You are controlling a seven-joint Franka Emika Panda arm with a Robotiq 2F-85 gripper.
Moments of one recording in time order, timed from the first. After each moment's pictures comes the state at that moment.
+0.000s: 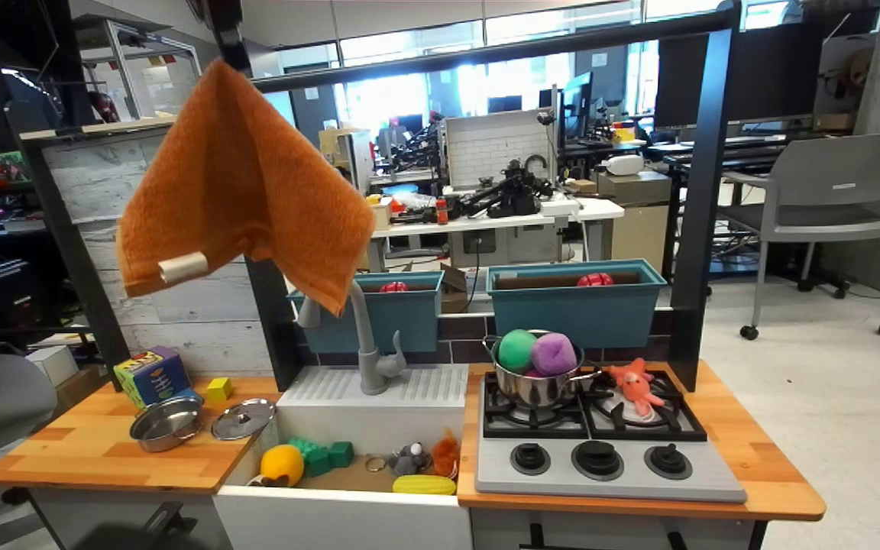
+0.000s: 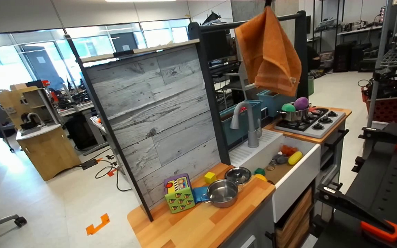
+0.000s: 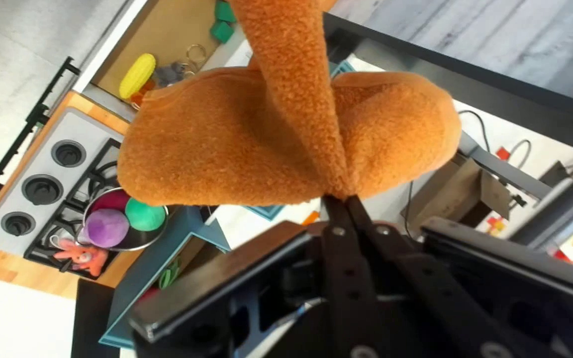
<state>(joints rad) -0.01 -0.06 -0.19 -2.10 0.17 2.40 0.50</state>
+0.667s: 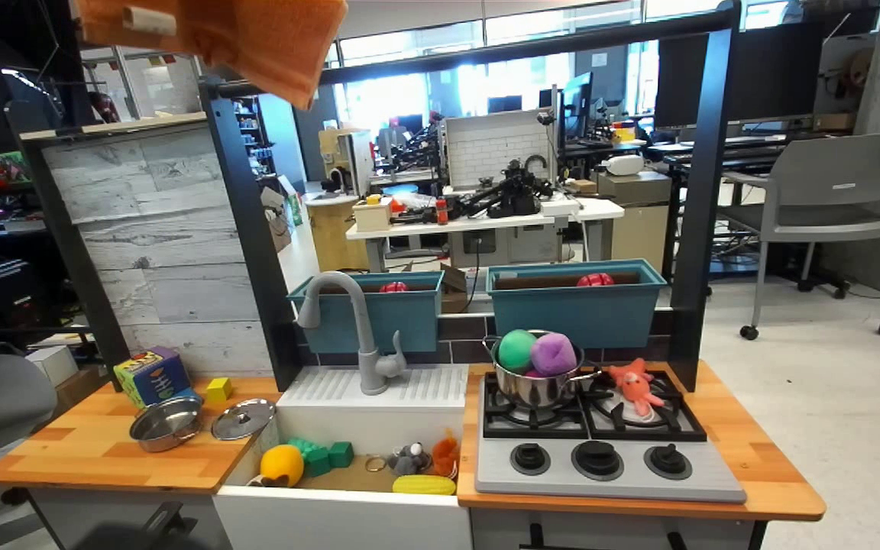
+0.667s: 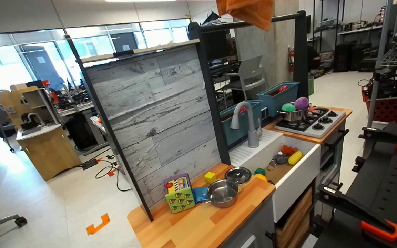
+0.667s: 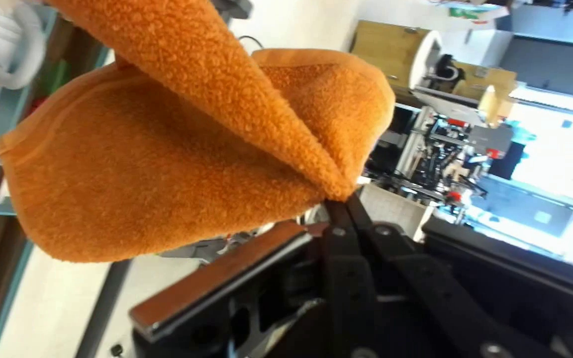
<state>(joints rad) -0.04 -0.13 -0.19 -1.84 0.62 2.40 0.46</state>
